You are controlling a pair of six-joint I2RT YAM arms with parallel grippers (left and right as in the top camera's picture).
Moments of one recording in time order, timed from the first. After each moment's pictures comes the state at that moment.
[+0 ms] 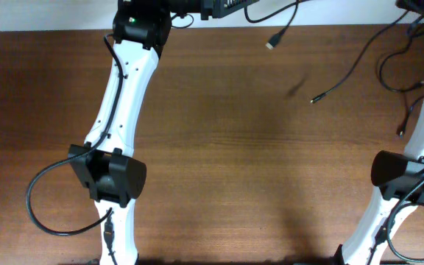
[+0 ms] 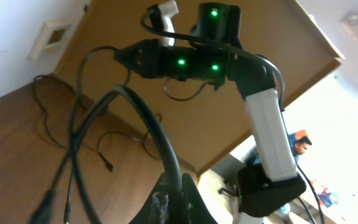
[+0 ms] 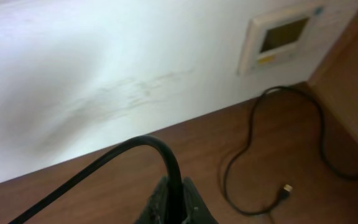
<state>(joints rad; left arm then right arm) -0.26 2.21 2.41 -0.19 1.32 -0.66 -0.23 2.19 2.70 -1.10 0.04 0.12</state>
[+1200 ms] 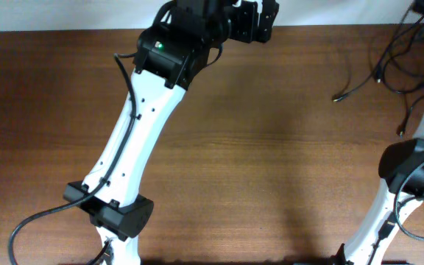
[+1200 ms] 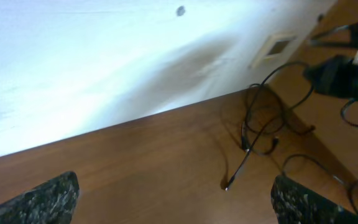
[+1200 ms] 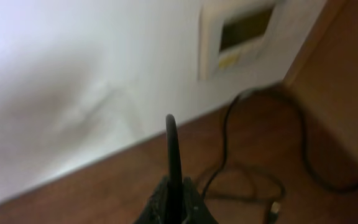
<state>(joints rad) -0.51 2.00 2.42 -0.84 0.12 -0.23 -0.32 2.29 2.53 -0.84 0.04 0.11</state>
